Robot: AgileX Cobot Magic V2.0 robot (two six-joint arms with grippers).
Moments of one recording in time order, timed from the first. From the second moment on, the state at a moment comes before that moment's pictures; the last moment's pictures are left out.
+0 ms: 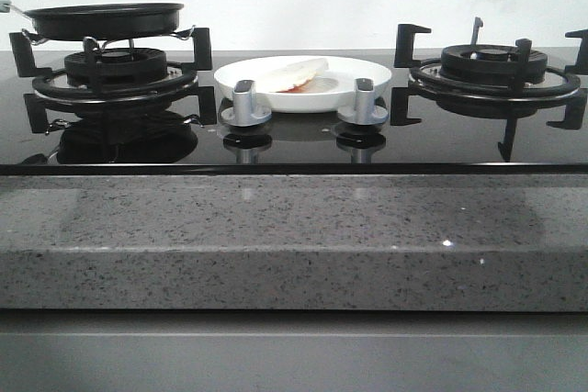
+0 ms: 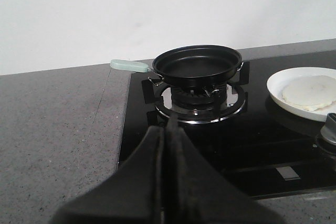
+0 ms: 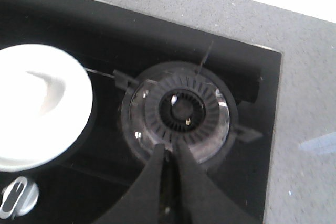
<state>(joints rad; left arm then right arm) 0.07 0.20 -0.48 -0.40 0.50 0.46 0.13 1.58 -2.02 -0.01 1.25 -0.07</state>
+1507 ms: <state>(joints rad) 0.07 0.20 -0.48 -0.40 0.50 0.46 0.13 0.13 -0.48 0.01 0.60 -0.07</state>
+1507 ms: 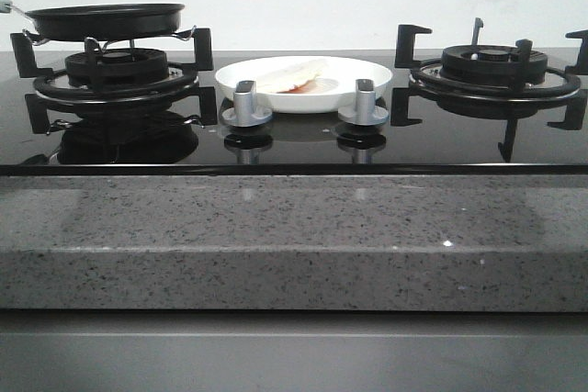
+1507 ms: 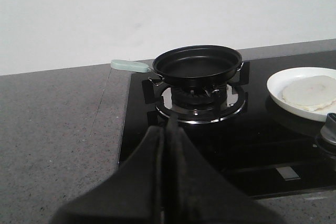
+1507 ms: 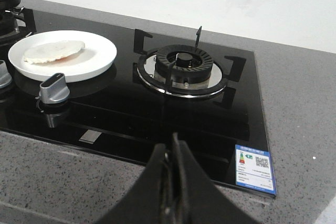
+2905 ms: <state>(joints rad) 0.07 0.20 -0.48 -0.29 0.47 0.34 0.13 0.13 -0.48 0.01 0.60 -0.07</state>
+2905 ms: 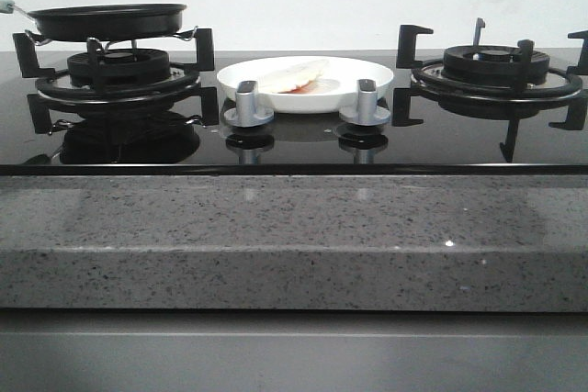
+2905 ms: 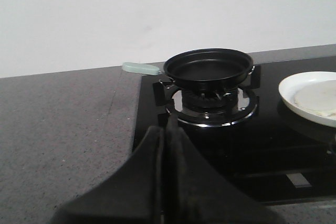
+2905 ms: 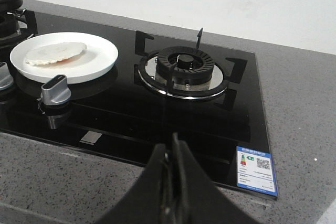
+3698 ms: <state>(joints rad) -0.04 -0.01 -0.10 -0.11 0.29 0.12 0.13 0.13 -0.48 0.01 0.60 -0.07</state>
